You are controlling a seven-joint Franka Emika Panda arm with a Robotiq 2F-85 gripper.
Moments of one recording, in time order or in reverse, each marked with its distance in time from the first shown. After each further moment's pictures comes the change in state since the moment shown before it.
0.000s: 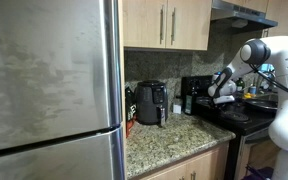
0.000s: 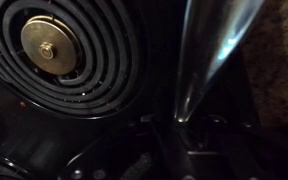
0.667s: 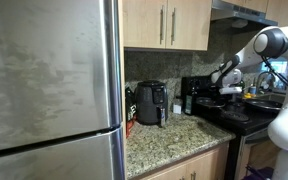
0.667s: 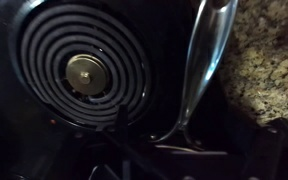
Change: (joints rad) arm -0.040 -0.201 0.020 -0.021 0.120 -0.306 -0.145
